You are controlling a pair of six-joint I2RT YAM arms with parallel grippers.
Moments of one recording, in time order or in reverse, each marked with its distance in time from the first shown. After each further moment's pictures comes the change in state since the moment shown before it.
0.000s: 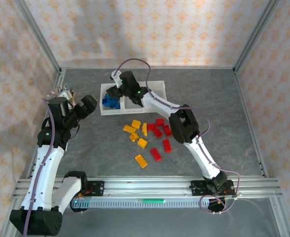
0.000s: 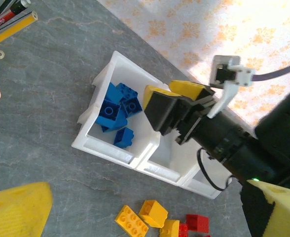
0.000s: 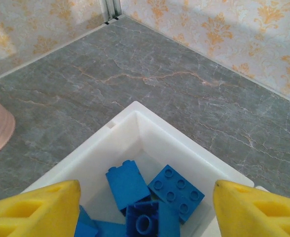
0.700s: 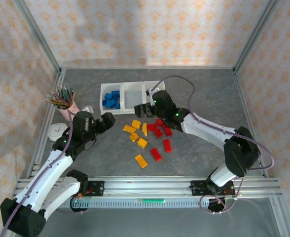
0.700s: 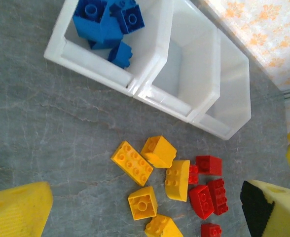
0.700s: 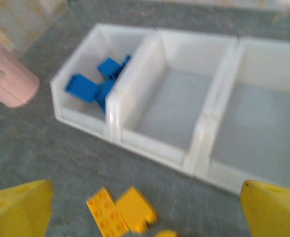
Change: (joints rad) left arm -0.364 -0.048 -0.268 0.108 -0.158 -0.179; right arm 0.000 -0.903 -1.067 0.035 0.160 0.334
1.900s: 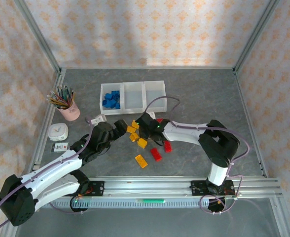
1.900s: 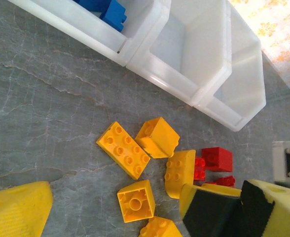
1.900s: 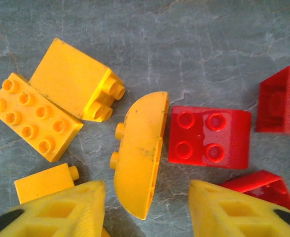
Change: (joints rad) left arm -0.304 0.103 -0.152 0.255 -0.287 -0.192; right arm 0.179 0.243 0.003 -0.224 0.169 0.349
